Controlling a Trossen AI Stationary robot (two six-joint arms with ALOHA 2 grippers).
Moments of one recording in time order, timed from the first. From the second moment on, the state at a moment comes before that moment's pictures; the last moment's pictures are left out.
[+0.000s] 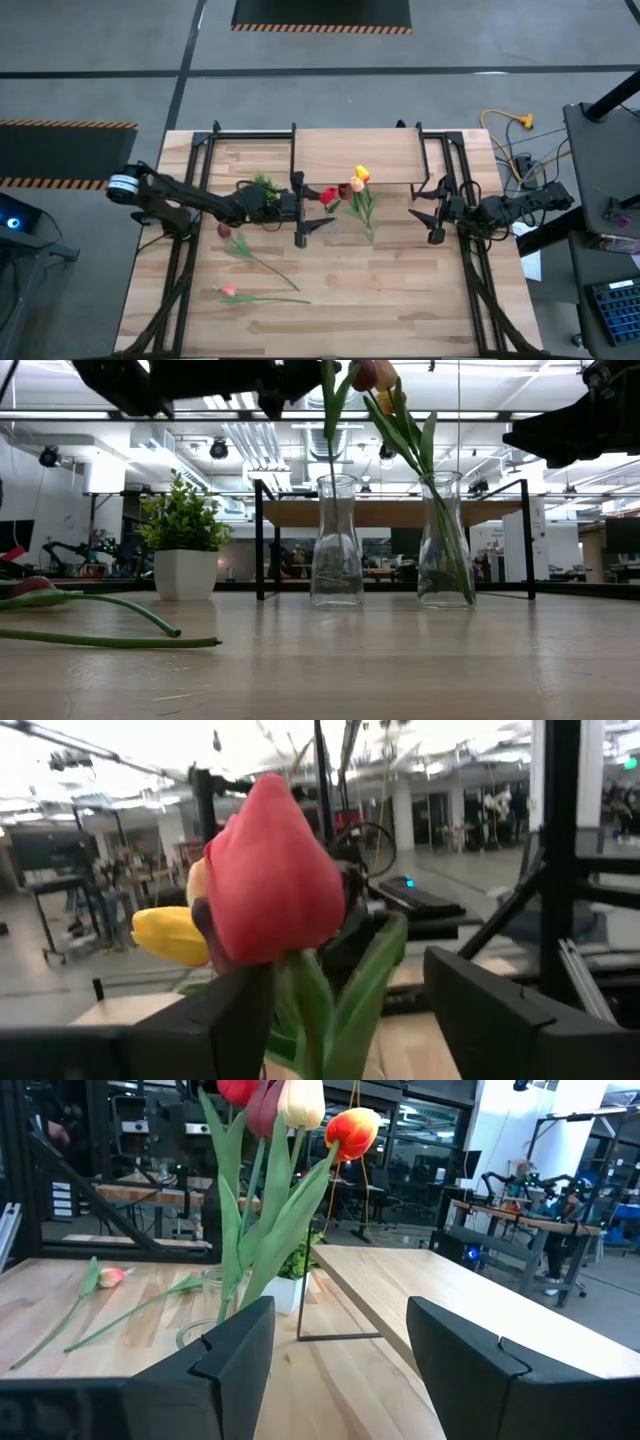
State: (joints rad) left arm -0.07 1.47 0.74 0.95 -0.09 0.13; right arm 0.33 0.02 0.04 0.06 0.58 -0.14
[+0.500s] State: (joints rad) left arm -0.07 1.28 0.75 0.49 -0.08 -0.01; right arm 0.33 0.02 0.04 0.06 0.58 -0.14
